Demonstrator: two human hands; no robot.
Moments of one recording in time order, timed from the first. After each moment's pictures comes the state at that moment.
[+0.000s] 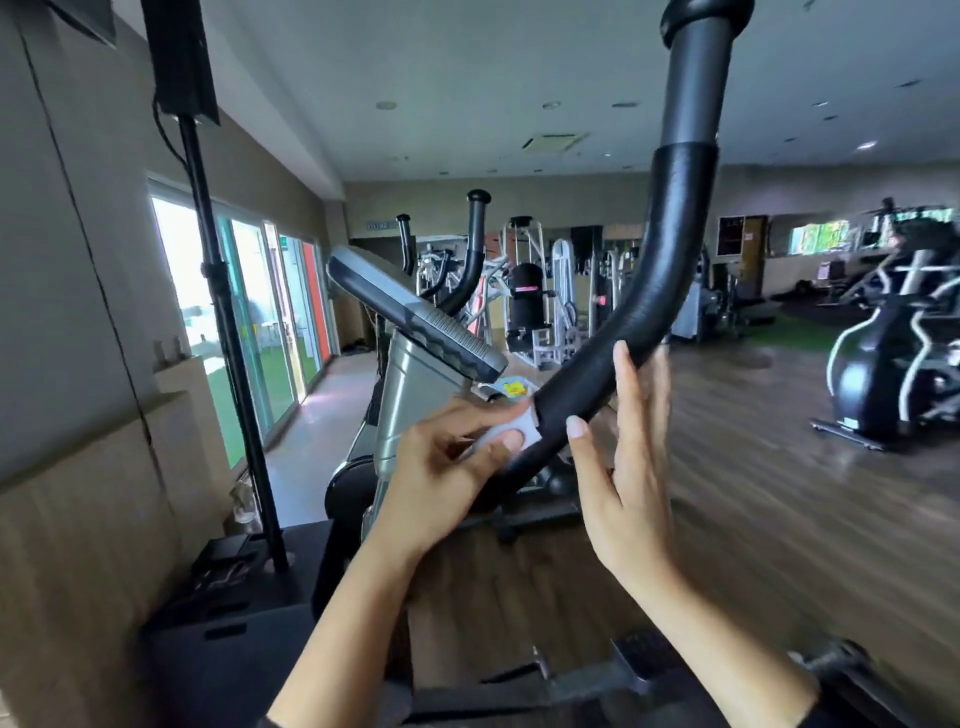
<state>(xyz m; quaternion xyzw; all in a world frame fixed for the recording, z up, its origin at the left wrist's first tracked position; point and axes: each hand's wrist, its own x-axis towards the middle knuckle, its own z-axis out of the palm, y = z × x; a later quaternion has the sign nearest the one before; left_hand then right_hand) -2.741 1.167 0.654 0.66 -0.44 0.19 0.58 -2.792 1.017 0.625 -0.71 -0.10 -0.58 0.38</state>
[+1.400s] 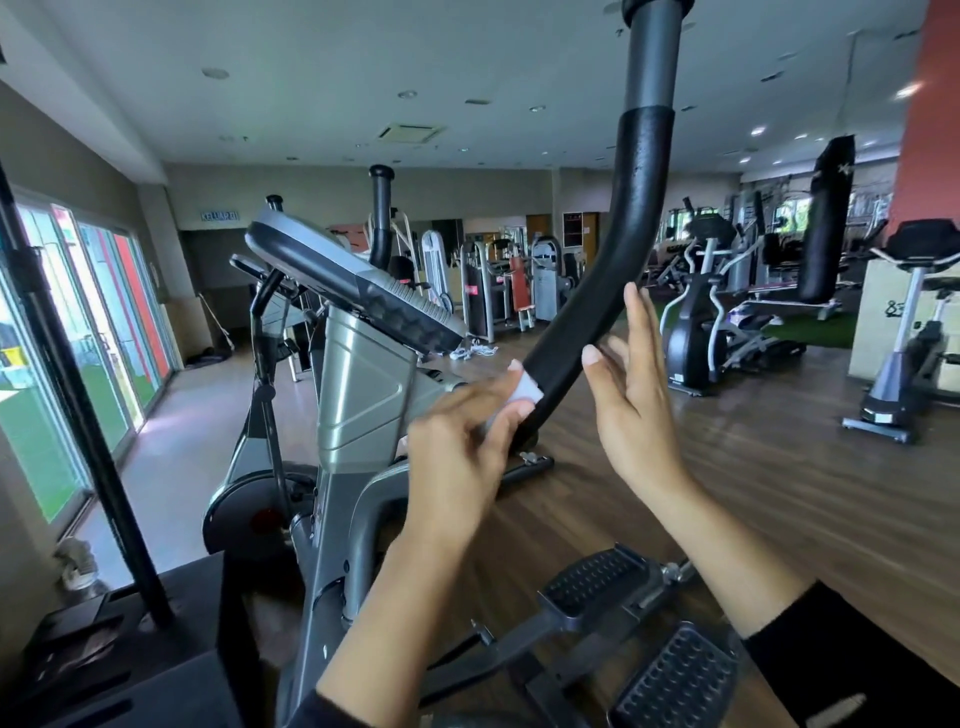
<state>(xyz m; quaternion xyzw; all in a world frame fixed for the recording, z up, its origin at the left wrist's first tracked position) -2.727 1.180 0.622 0.62 -0.47 0.29 0.55 -2.803 1.039 0.632 -0.71 0.02 -0.57 0.41</state>
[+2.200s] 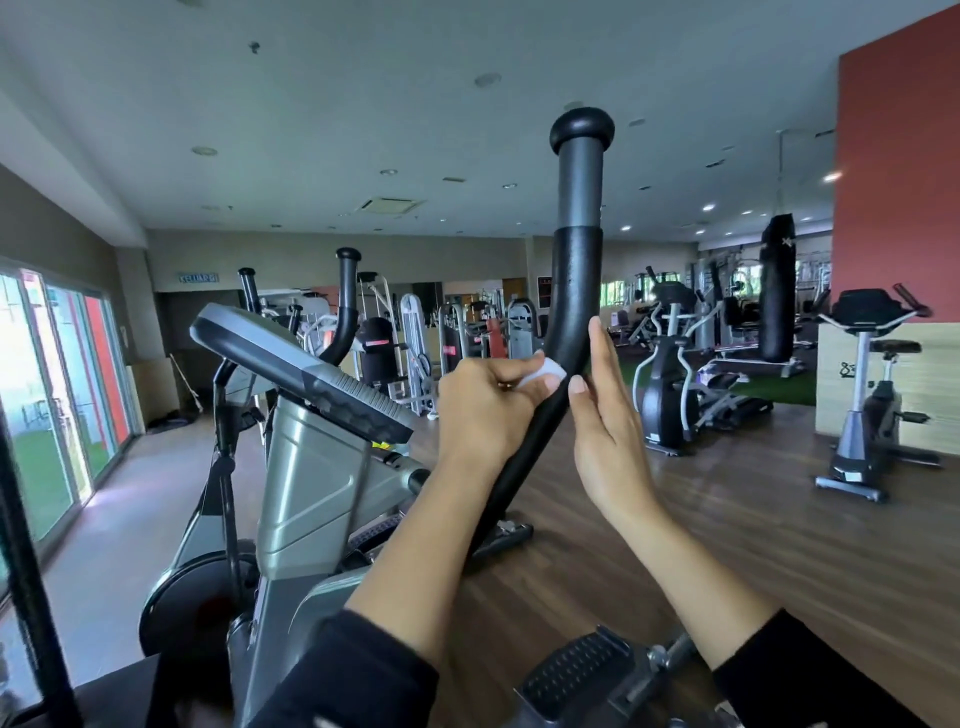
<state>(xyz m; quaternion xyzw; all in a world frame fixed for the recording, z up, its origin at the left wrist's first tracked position) -2.738 1.089 0.731 0.67 -0.42 0.11 0.60 -2.800 0.990 0.682 -0.72 0.02 -0.59 0.36</state>
